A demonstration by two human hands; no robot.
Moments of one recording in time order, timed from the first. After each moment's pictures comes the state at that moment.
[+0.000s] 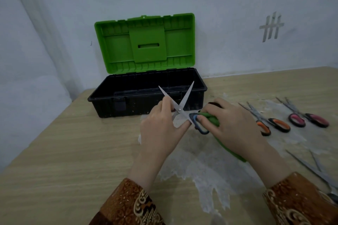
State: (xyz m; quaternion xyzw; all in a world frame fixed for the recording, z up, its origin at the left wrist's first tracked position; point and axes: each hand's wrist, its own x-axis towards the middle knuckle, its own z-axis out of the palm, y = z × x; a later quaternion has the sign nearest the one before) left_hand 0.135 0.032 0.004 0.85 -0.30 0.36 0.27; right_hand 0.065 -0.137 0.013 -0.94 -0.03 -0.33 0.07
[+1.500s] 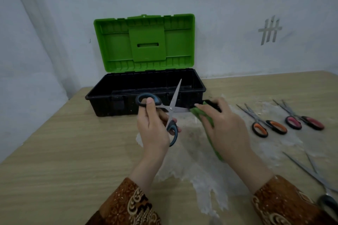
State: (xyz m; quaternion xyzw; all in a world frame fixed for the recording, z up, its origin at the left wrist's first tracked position) left_hand 0.117 0.020 0.017 0.57 -0.10 0.12 0.81; right_hand 0.074 -0.123 -0.006 -0.90 0.02 -0.43 0.11
